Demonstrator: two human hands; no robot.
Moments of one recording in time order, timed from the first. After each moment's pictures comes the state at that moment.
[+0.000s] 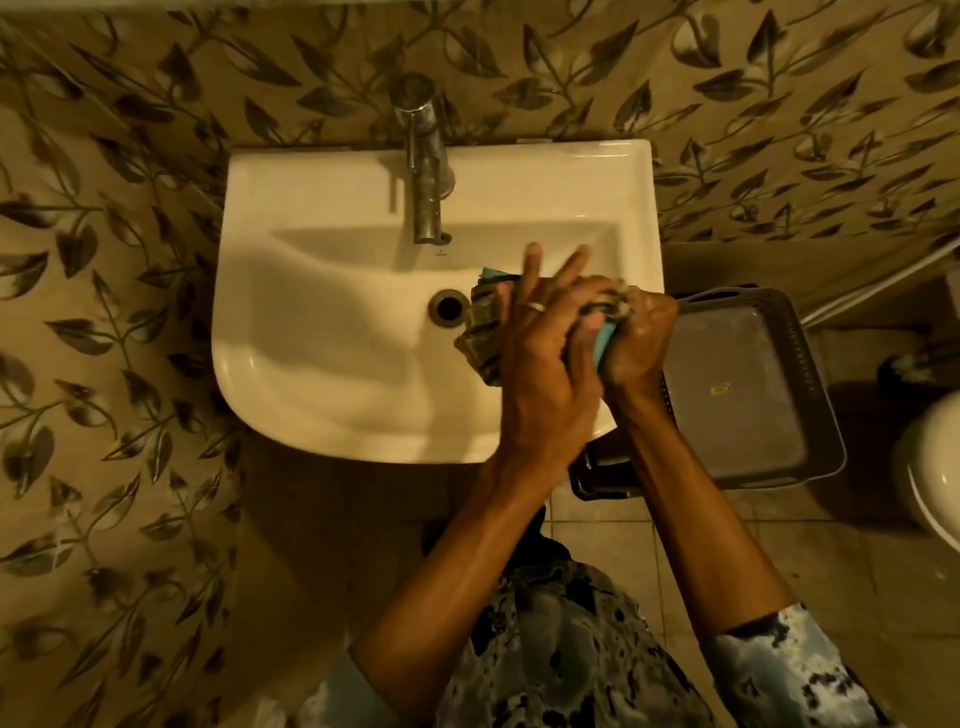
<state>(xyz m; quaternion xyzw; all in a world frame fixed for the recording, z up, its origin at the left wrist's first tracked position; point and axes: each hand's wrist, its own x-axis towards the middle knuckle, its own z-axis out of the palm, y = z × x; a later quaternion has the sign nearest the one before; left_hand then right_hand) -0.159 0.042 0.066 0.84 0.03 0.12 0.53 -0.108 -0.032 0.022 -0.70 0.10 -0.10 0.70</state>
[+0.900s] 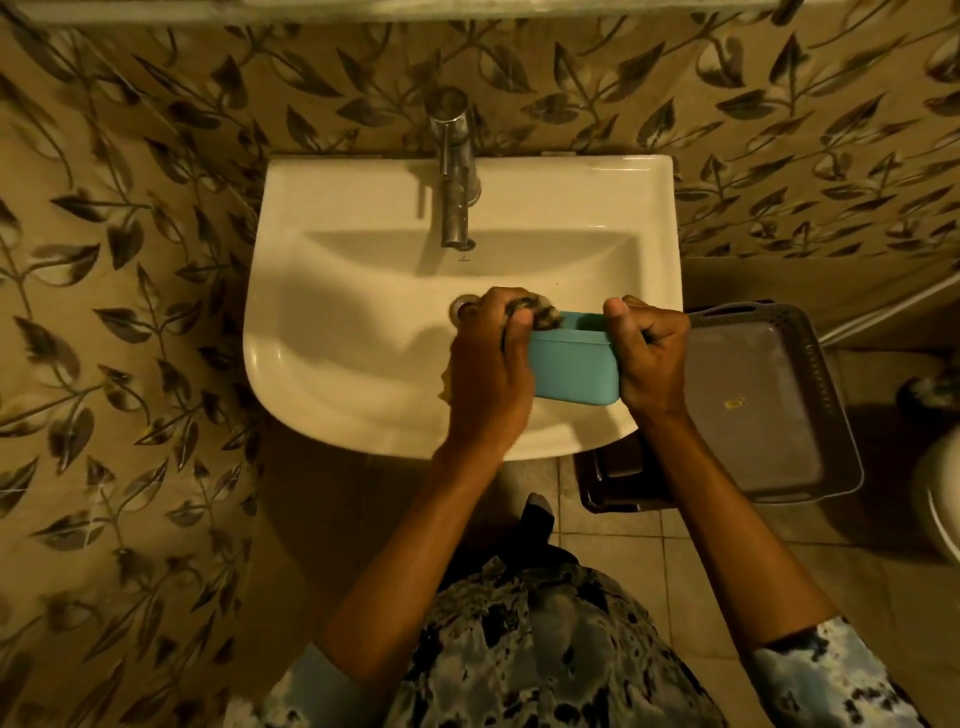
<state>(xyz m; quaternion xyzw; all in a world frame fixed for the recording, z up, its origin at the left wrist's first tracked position) -0.166 0.098 0.061 0.86 0.12 0.10 0.49 -0.123 -0.037 0.025 -0.74 -0.05 -0.06 0.67</state>
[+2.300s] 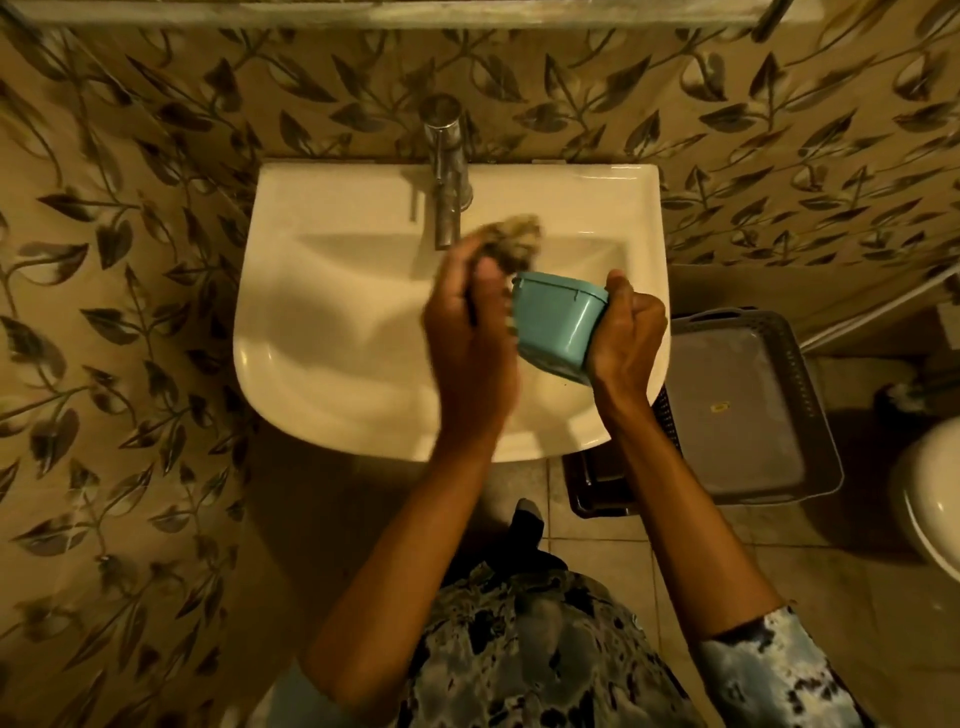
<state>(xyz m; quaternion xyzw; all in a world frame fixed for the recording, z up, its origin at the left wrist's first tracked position) -0.161 0.094 0.100 0.73 0.15 0.21 0.63 -0.114 -0.006 0.042 -0.76 0.20 -0.09 0.61</state>
